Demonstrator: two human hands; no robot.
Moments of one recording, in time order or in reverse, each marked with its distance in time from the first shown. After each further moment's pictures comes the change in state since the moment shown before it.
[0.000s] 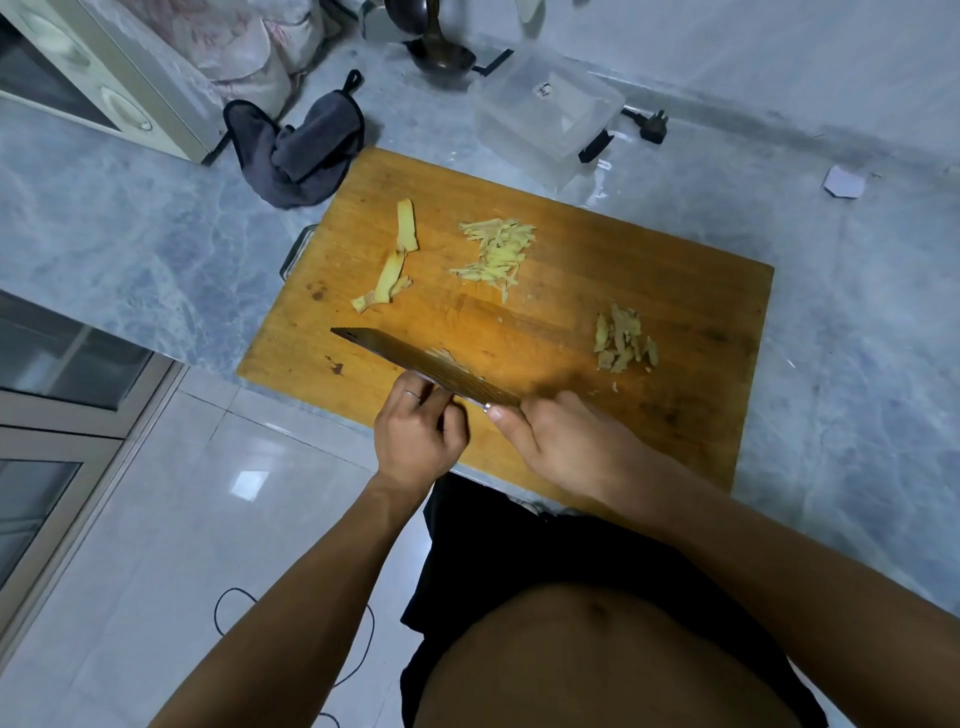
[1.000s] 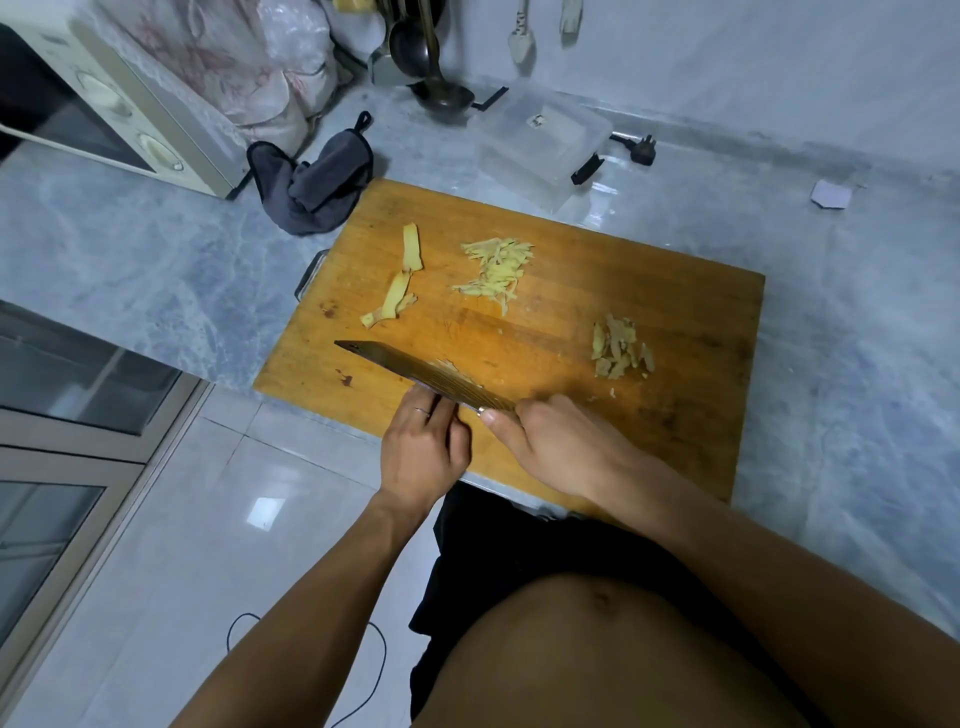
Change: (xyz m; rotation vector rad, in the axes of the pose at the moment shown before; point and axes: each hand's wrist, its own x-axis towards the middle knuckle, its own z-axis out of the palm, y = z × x) left_hand -0.008 0.004 -0.010 0.060 -0.125 0.056; right_hand -0.001 -0.003 0.000 -0.010 0.048 -0.063
